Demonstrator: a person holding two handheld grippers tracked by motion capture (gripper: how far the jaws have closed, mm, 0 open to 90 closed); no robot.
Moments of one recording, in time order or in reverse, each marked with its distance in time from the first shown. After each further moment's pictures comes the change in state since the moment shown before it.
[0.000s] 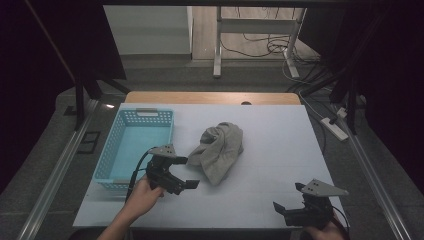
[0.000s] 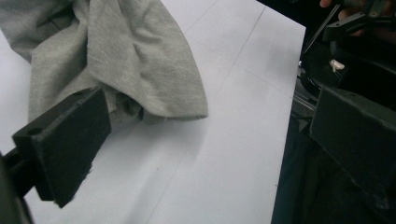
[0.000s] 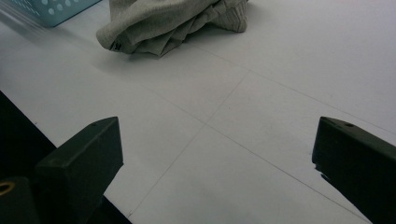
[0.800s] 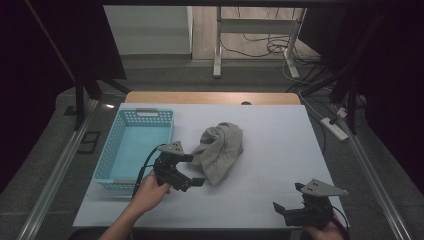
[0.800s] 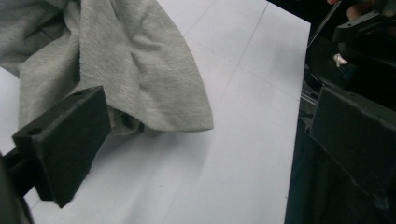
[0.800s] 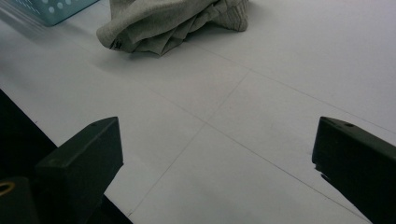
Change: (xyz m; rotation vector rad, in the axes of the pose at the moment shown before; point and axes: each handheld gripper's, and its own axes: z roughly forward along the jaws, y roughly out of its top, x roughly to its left) left arm 0.004 0.012 0.016 0.020 -0.006 0.023; right arm 0.000 0.000 0.000 0.008 0.002 -0.003
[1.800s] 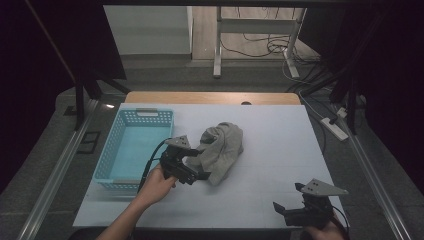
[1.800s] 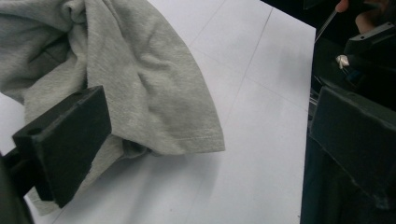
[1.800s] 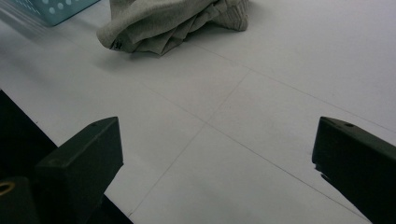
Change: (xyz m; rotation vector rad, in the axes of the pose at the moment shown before) left arm 0.010 0.017 0.014 0.006 0.002 0.014; right arm -0.001 0.000 0.000 -0.001 0.002 0.004
